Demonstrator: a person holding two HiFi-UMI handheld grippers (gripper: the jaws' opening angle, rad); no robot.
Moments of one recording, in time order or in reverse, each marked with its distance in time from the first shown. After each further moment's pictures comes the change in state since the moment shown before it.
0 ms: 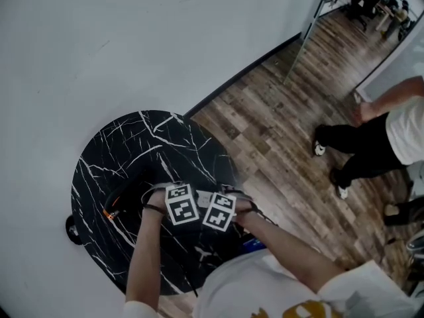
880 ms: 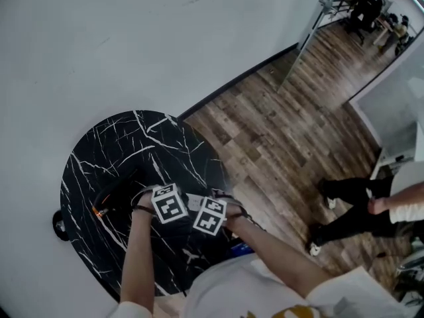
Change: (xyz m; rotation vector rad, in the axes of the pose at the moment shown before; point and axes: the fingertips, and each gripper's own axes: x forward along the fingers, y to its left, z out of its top) left arm 0.000 -0.001 -0.001 -0.156 -0.069 -0.031; right arm 0.000 0.002 -0.002 -0.020 -0.002 -0.011
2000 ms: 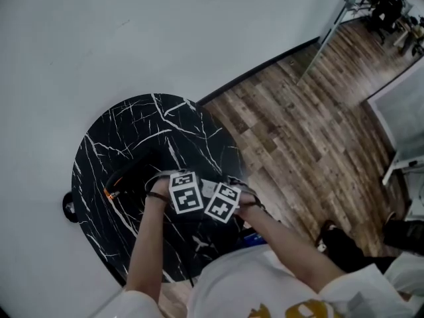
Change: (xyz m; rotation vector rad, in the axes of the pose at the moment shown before) left arm -0.002 0.000 0.005 0.083 0.028 0.063; right arm 0.001 -0.003 0.000 0.016 0.021 0.008
